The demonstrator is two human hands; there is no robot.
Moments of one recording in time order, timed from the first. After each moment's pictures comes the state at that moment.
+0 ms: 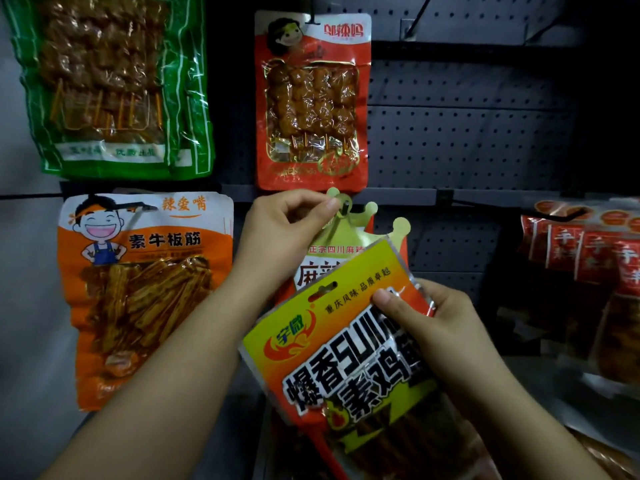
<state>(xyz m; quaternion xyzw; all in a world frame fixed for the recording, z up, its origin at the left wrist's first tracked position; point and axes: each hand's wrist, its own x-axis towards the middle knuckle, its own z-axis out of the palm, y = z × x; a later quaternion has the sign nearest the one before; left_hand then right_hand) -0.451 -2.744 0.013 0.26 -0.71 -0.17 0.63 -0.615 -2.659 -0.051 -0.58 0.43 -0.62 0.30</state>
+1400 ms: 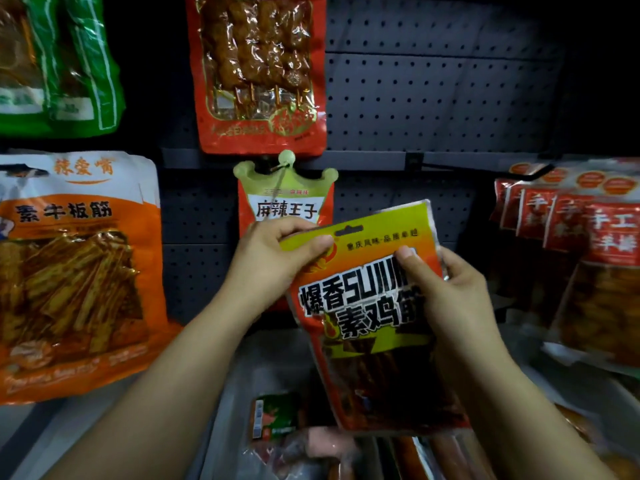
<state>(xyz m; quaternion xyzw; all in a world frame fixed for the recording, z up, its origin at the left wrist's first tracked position) -0.504 -2.764 -0.041 0.33 -0.72 -0.24 0.57 -0.681 -2.696 -0.075 -0.46 0.45 -0.73 0.23</state>
